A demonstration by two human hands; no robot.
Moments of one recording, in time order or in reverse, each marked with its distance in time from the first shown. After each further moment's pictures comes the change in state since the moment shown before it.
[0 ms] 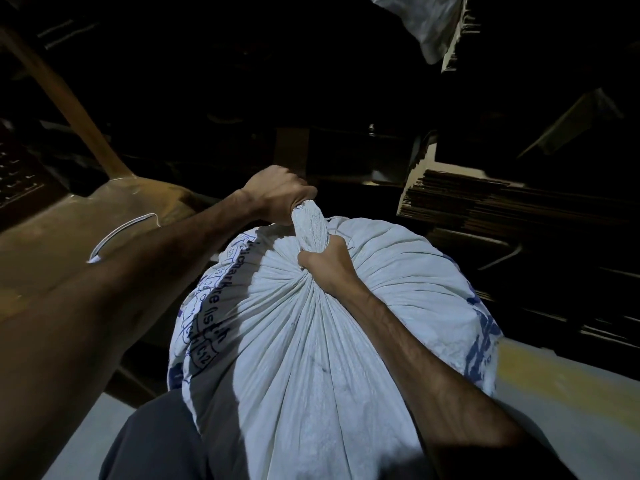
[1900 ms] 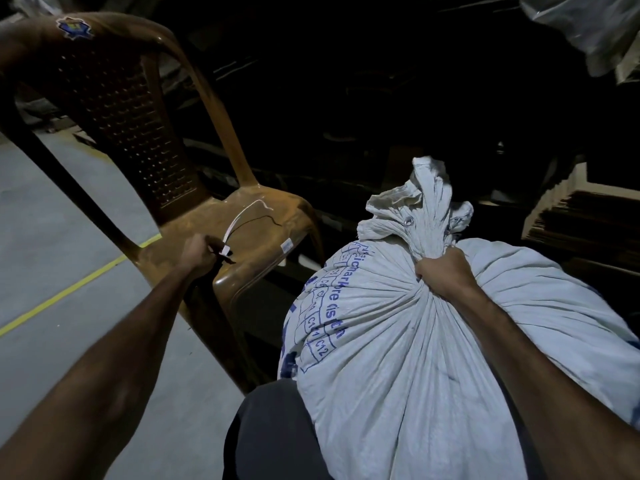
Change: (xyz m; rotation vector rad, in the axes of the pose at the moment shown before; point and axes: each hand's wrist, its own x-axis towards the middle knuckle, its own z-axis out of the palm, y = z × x) left_hand -0.341 -0.102 0.079 -0.723 0.061 -1.237; right_hand 0.020 -0.006 0.015 -0.156 0.138 0.048
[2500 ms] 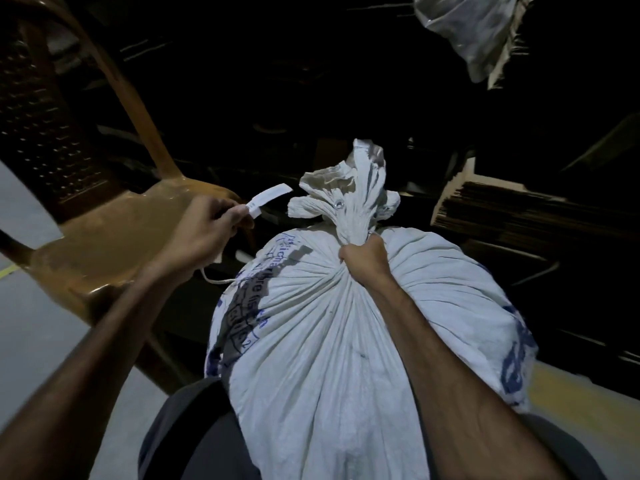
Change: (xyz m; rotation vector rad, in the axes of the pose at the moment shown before) left_hand -0.112 0.206 0.012 -0.475 -0.117 0.327; right_hand 0.001 0.010 -0.001 0.178 0.025 0.004
